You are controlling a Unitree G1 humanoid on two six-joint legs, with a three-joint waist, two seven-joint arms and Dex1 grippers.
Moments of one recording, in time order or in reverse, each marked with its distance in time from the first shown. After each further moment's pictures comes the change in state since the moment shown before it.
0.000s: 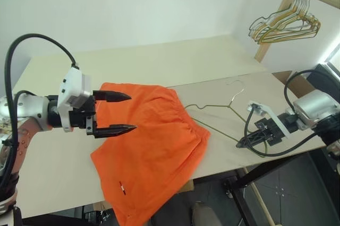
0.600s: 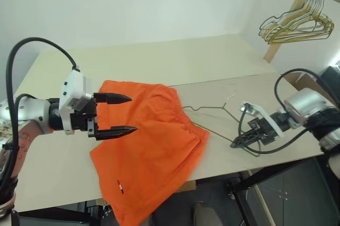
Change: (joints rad) left arm 0.031 0.009 0.002 -0.023 -0.023 0.003 0.043; right arm -0.072 0.086 0.114 0.117 0.065 -0.017 0.001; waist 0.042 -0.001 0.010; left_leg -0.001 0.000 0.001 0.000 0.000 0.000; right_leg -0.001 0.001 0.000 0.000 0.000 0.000
